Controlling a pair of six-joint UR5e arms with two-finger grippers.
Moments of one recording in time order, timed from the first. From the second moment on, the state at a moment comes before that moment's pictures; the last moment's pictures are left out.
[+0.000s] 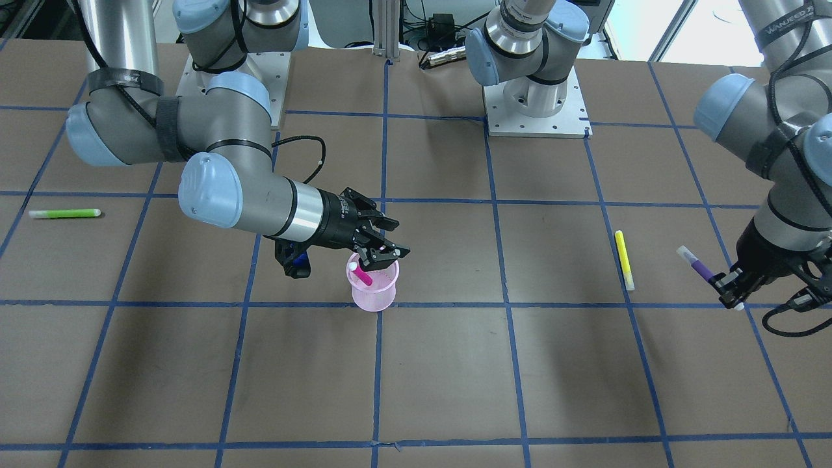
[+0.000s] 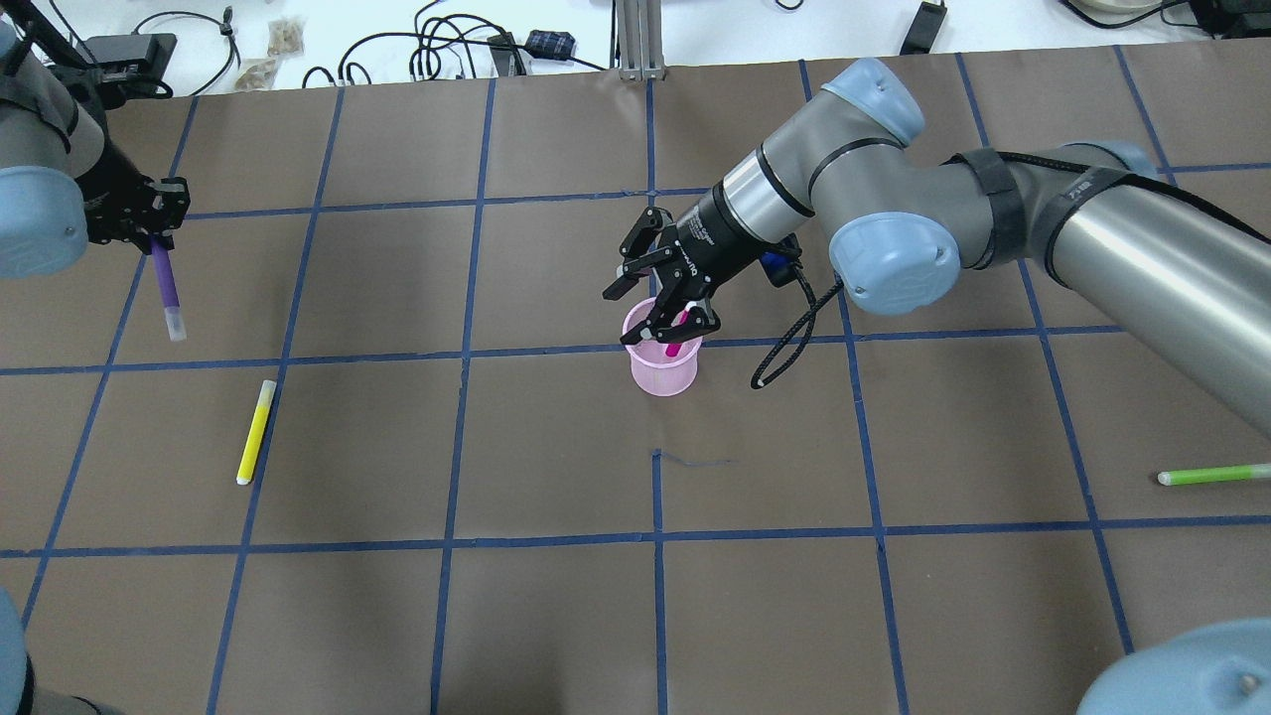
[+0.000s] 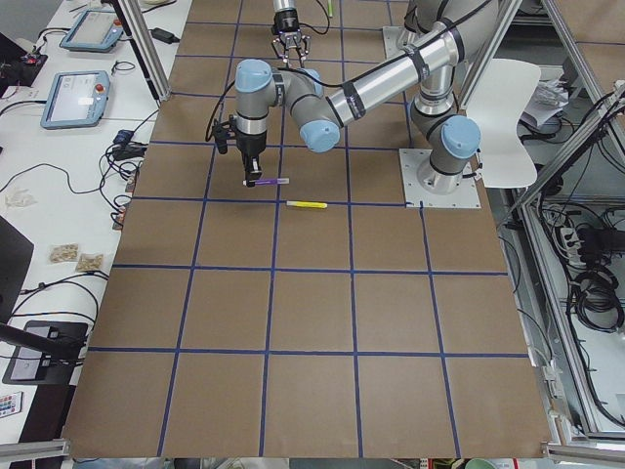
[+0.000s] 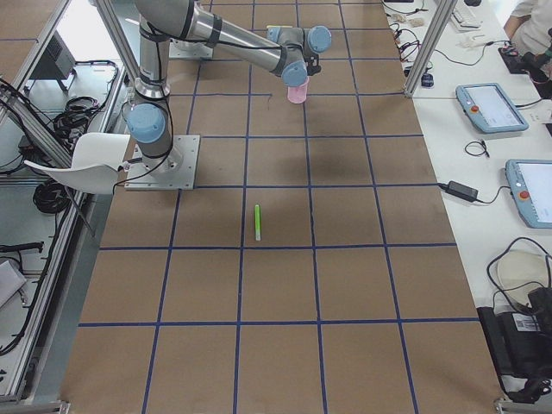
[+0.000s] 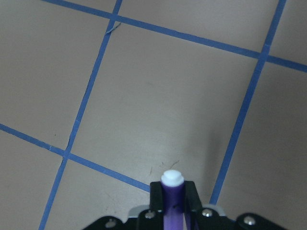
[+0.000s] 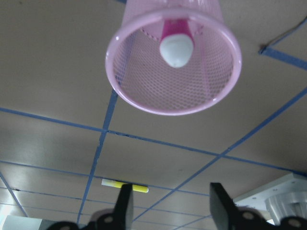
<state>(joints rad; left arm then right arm) -1.17 -1.84 -1.69 -0.96 1.73 0.09 1.71 -1.23 1.75 -1.98 -0.82 1.29</state>
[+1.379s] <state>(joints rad) -1.56 -1.84 -1.70 -0.70 1.69 -0.26 1.60 -1.34 1.37 -1.60 -1.63 0.37</state>
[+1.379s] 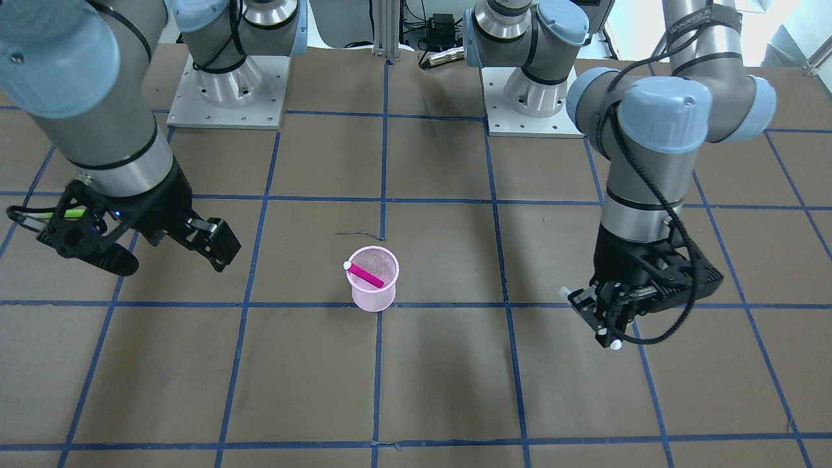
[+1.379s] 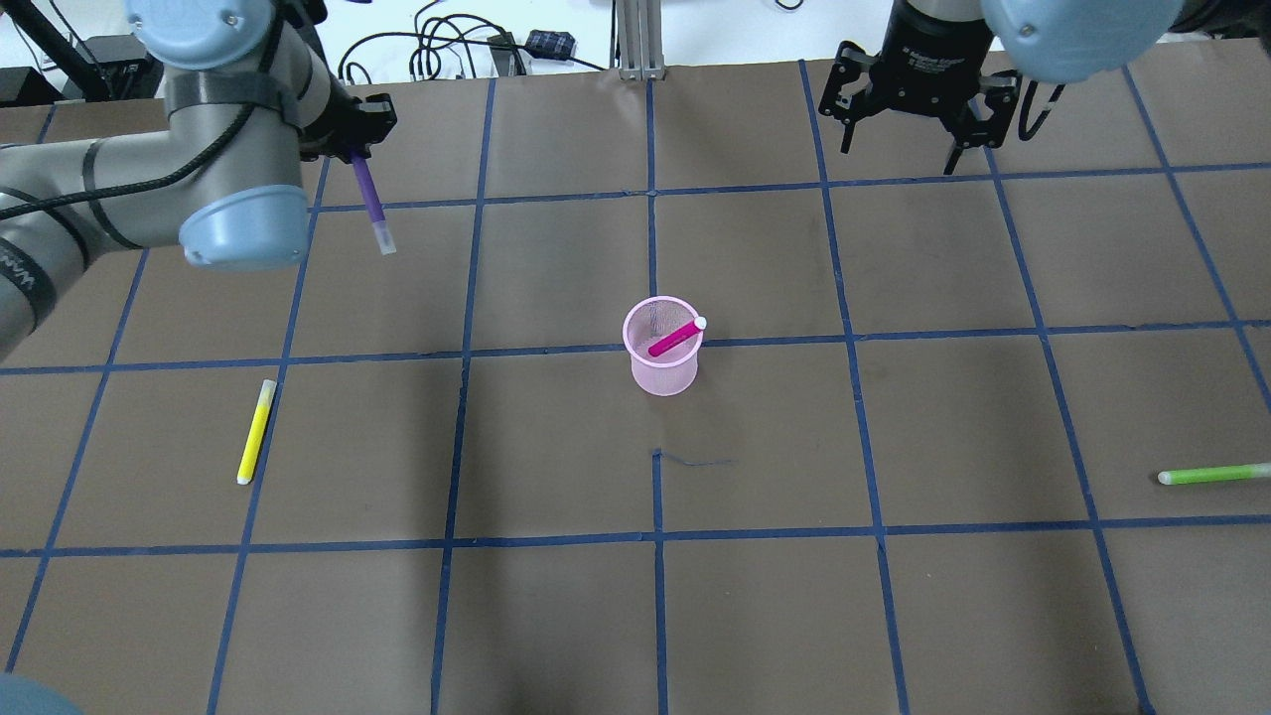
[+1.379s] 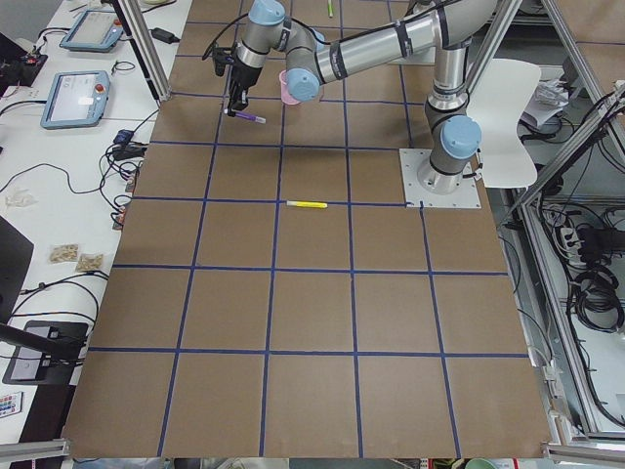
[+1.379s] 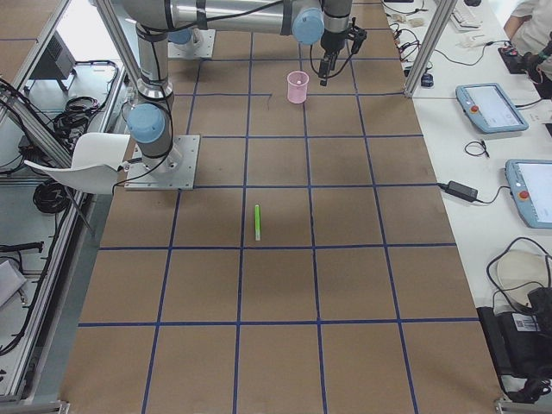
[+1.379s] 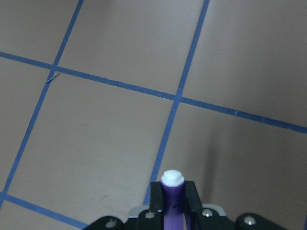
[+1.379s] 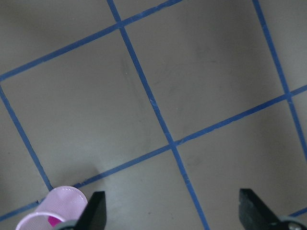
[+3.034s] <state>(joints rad) -2.04 -1.94 -1.80 -0.42 1.92 -0.73 1.59 -1.48 1.45 -1.53 -1.63 0.09</state>
